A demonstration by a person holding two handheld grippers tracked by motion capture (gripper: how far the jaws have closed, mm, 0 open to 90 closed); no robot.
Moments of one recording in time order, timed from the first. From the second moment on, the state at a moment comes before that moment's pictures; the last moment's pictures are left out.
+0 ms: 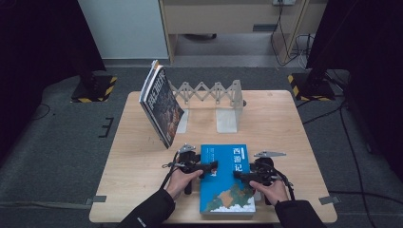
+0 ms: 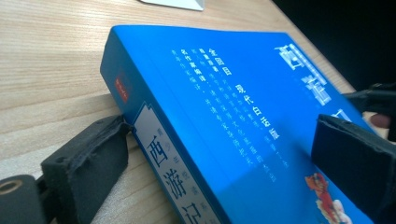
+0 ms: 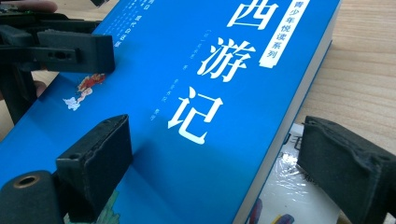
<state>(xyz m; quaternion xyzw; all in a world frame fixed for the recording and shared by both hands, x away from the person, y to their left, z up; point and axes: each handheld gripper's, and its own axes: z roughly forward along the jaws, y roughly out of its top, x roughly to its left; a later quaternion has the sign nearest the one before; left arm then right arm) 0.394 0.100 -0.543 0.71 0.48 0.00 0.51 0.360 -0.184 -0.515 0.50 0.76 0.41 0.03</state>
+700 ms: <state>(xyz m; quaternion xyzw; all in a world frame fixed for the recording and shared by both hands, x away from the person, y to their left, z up) 0.394 0.109 -0.538 0.71 0.50 -0.04 0.49 0.359 -0.180 -0.515 0.50 0.76 0.41 0.02</state>
